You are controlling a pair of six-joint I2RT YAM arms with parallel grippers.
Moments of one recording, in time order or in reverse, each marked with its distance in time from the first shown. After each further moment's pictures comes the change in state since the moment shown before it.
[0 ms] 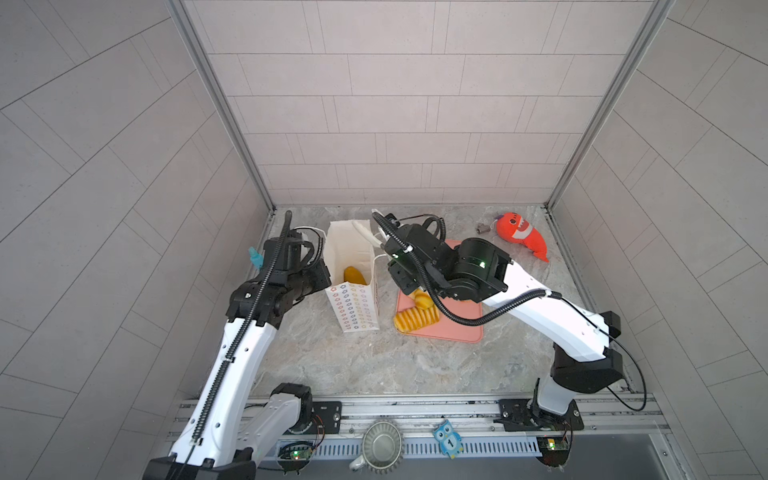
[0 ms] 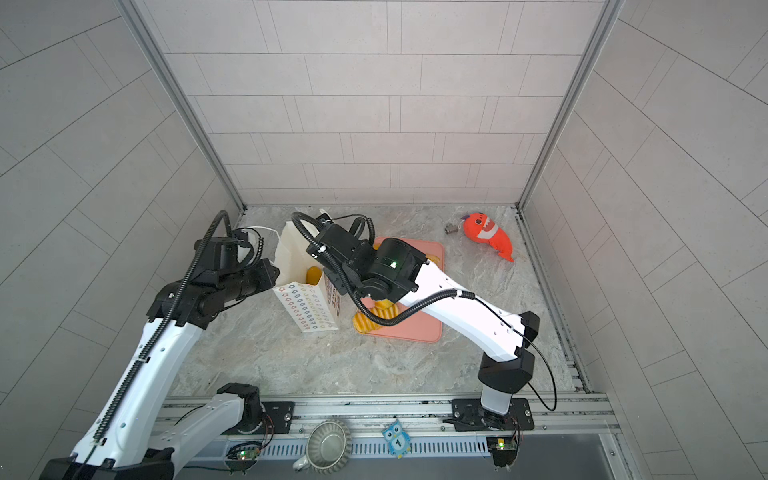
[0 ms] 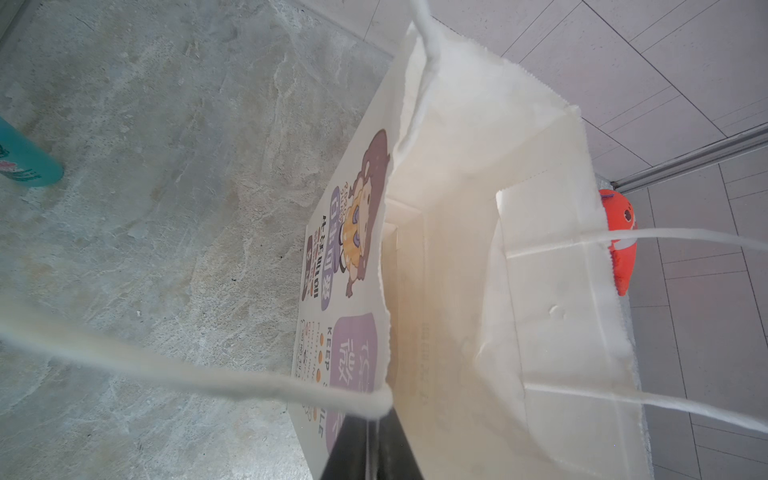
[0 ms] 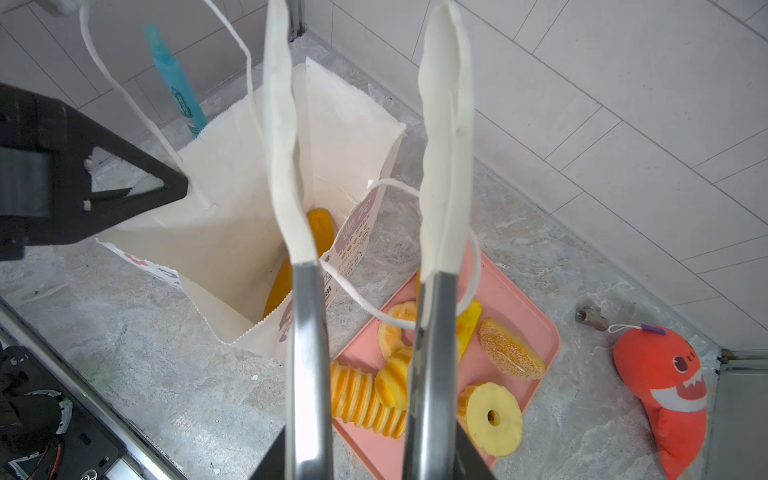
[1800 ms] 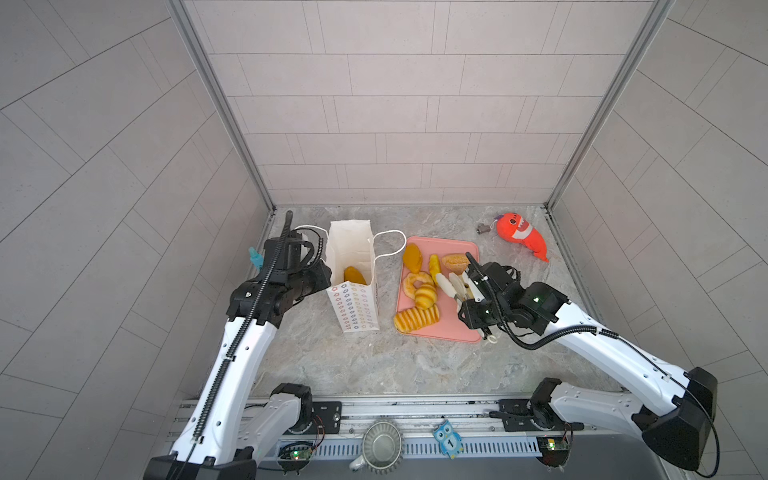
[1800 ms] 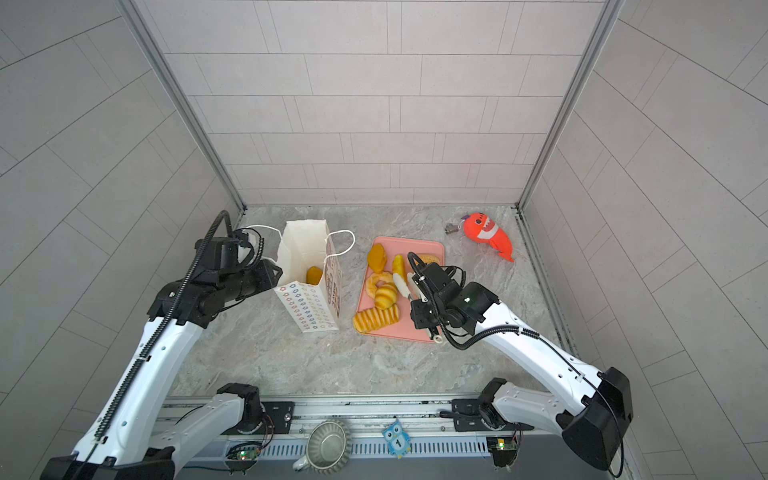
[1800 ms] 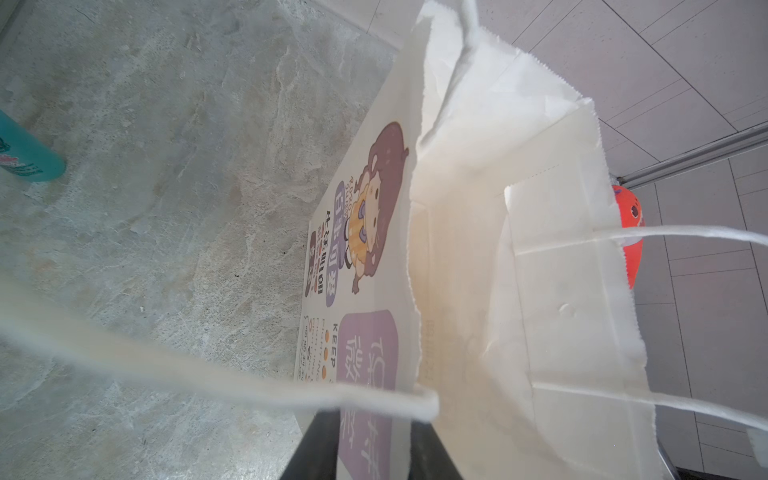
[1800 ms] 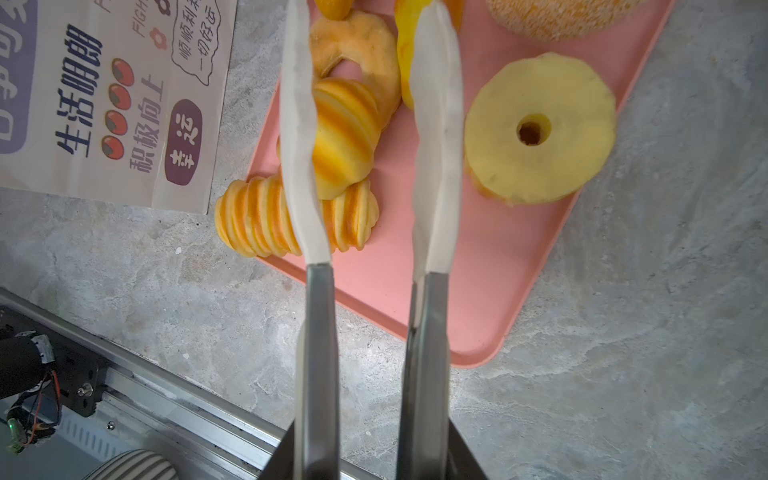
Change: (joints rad) left arm 0.006 0.006 0.000 -0.011 0.004 0.007; right arm -0.409 -0.604 -1.165 0.303 -0.509 0.259
